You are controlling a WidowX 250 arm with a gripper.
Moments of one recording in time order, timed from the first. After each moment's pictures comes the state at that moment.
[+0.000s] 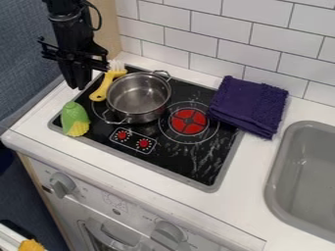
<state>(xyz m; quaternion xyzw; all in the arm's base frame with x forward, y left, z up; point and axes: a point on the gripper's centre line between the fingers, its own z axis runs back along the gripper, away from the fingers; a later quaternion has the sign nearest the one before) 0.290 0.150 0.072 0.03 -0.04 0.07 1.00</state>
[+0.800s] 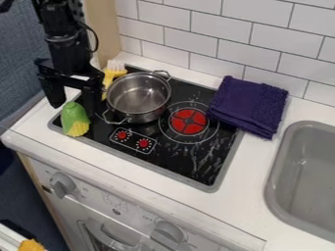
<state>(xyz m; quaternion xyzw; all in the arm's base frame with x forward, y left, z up) 0.261 0.143 0.050 0.02 0.03 0.07 1.00</state>
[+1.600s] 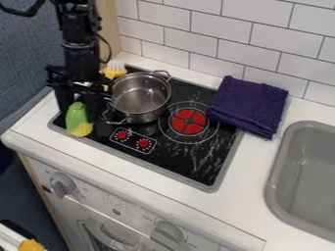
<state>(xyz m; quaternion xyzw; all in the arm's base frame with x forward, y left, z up) 0.268 0.135 0.035 0.04 0.09 0.09 0.99</state>
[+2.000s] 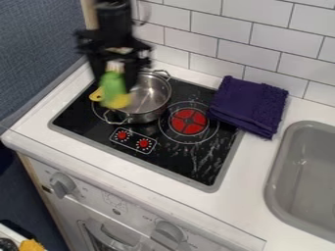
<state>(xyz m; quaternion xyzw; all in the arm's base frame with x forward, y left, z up) 0.292 0.067 0.101 0.03 0.00 0.07 1.00</state>
